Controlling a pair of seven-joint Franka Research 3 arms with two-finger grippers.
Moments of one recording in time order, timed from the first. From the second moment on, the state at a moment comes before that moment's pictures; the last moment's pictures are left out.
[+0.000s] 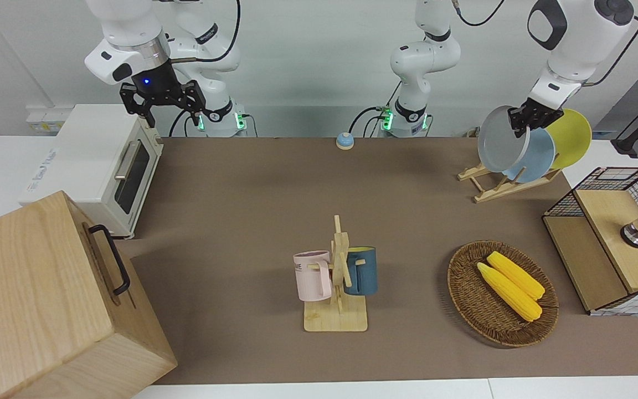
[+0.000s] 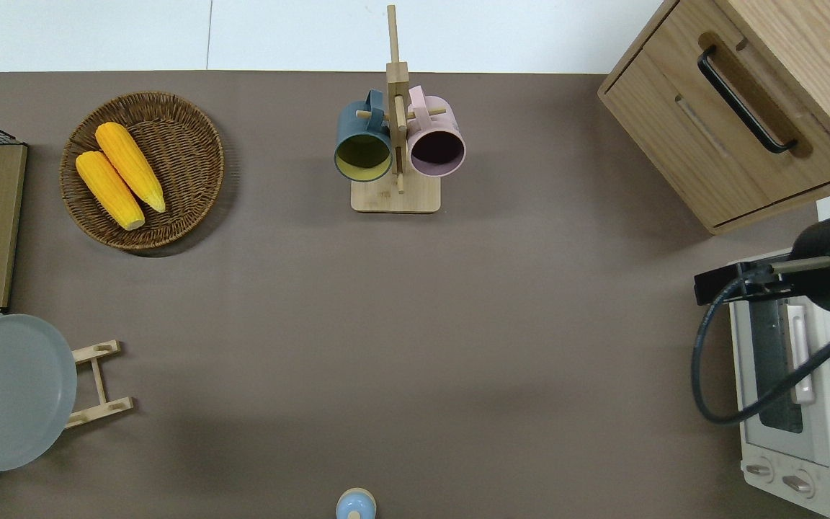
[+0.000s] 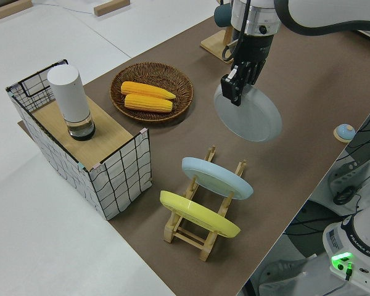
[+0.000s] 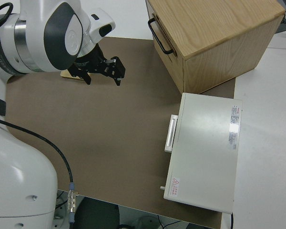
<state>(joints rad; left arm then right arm) 0.22 -0.23 -0.01 -1.96 0.09 1.63 0.22 -0.08 -0.02 0.19 -1.50 0.00 1.41 0.06</state>
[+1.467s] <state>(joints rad) 0.22 -0.20 0.09 -1.91 -0.38 1.43 0.12 -0.08 -0.02 0.19 -1.50 0.00 1.41 0.06</state>
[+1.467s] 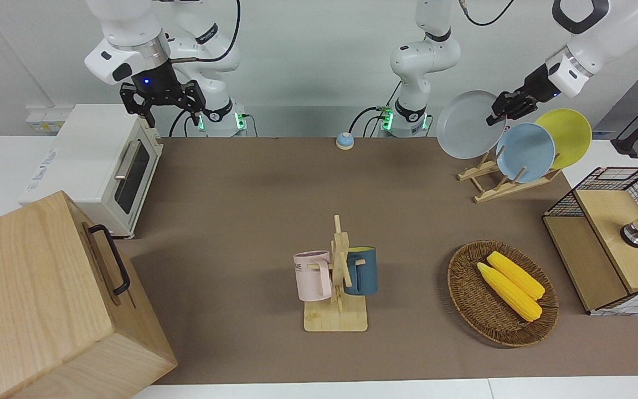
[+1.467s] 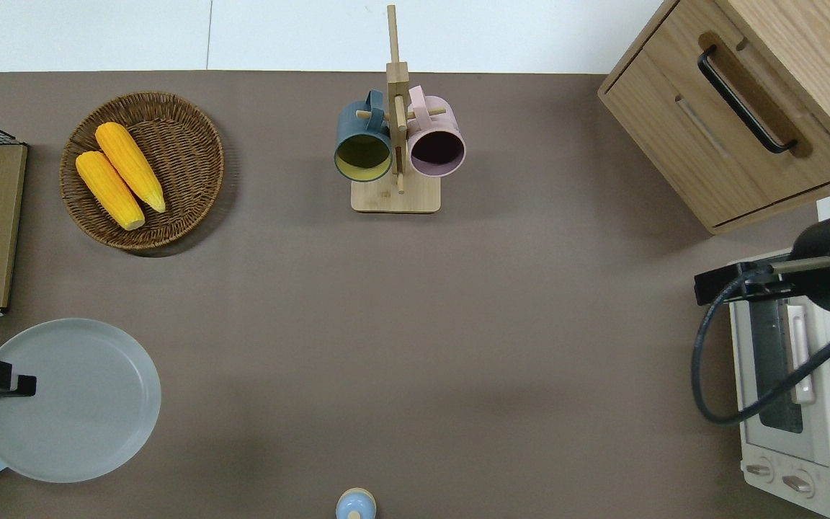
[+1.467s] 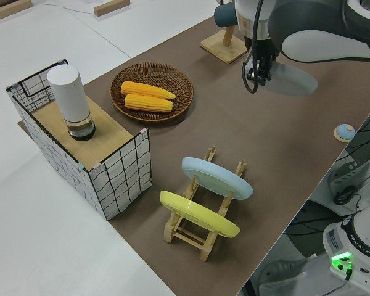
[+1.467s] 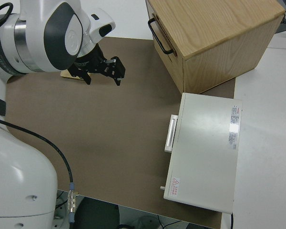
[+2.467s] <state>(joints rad) 0.22 -0.11 0.09 -2.02 -0.48 1.44 0.30 -0.08 -0.02 0.19 -1.50 0.00 1.41 0.06</state>
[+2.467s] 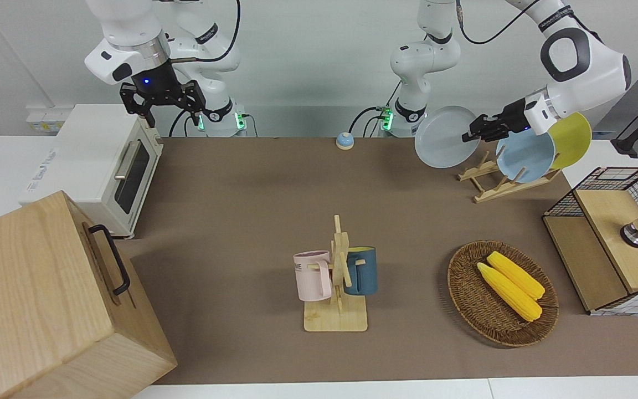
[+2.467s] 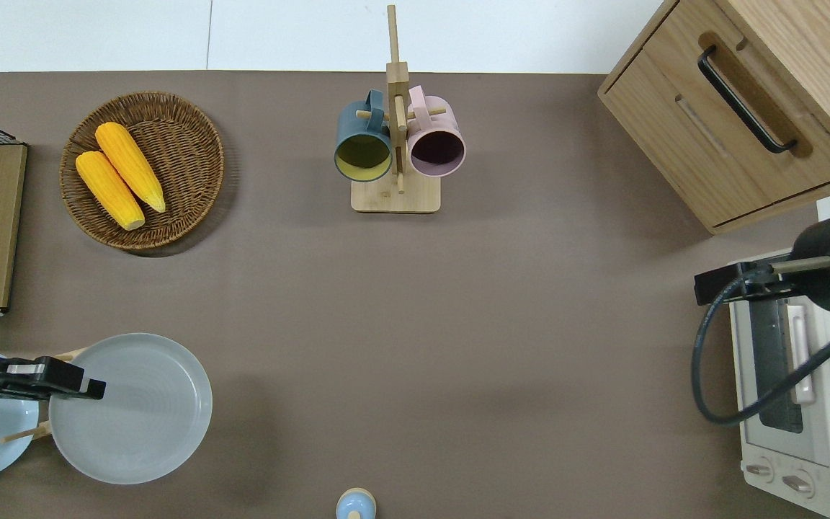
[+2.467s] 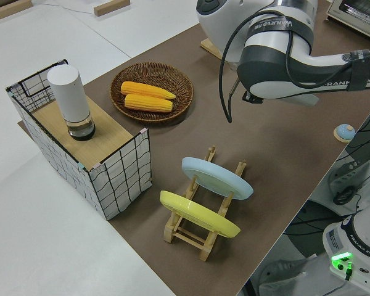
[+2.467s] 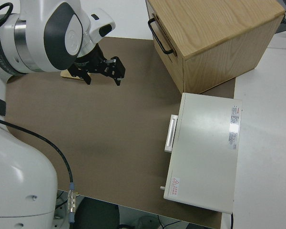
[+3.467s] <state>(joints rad) 0.19 -0.11 0.06 -2.21 -0.49 1.69 0.36 -0.08 -0.02 0.19 -1.50 0.00 1.41 0.06</state>
